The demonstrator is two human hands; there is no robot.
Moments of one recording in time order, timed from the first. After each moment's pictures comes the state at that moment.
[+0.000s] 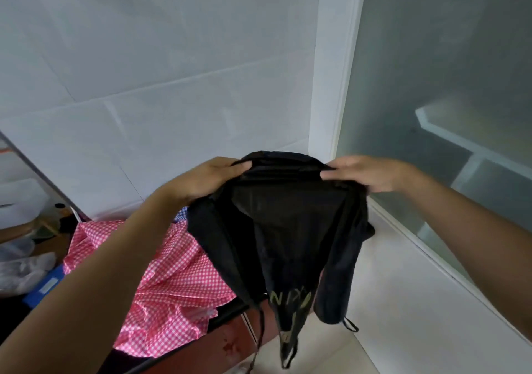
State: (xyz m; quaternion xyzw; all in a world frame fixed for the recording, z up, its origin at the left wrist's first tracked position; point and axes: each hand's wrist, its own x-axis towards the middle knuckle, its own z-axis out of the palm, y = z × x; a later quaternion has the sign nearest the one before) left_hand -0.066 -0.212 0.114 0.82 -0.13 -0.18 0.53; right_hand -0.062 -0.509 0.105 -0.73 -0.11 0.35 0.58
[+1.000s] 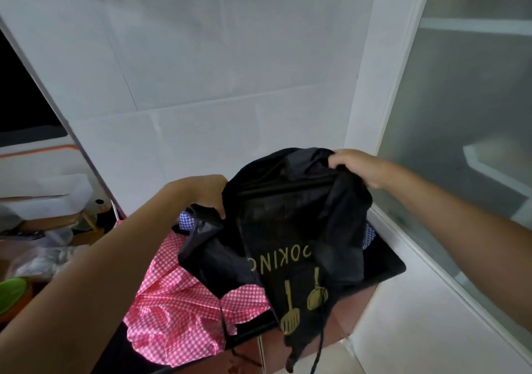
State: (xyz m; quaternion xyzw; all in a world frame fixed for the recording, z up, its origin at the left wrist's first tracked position) left_hand -0.030 -0.135 0.112 0.97 -0.09 -0.20 0.07; right_hand 0.001 -0.437 0.125 -0.80 -0.06 0.22 0.56
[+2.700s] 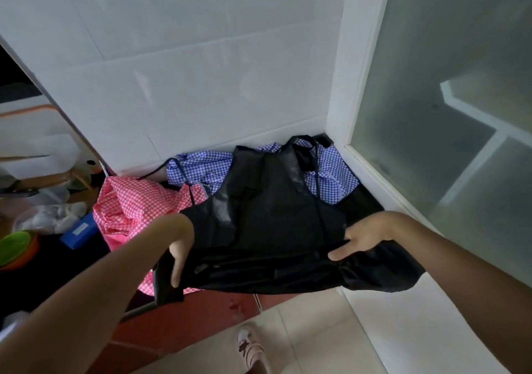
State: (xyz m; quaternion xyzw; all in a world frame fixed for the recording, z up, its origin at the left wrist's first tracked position) left_hand -0.135 -0.145 0.005 0.83 -0.05 -0.49 -0.26; right_hand -0.106 -0.518 -0.036 -0.86 -0.18 0.49 0.01
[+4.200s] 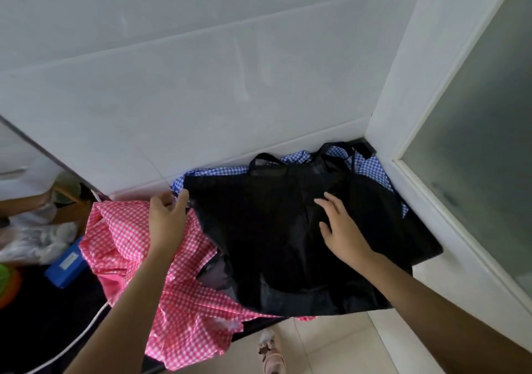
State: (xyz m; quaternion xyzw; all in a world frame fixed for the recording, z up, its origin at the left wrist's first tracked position) left_hand -0.018 -0.073 -0.054 0.82 0.29 0.16 0.46; right_hand 0.003 -0.403 -0.120 -0.94 -0.14 0.01 0.31
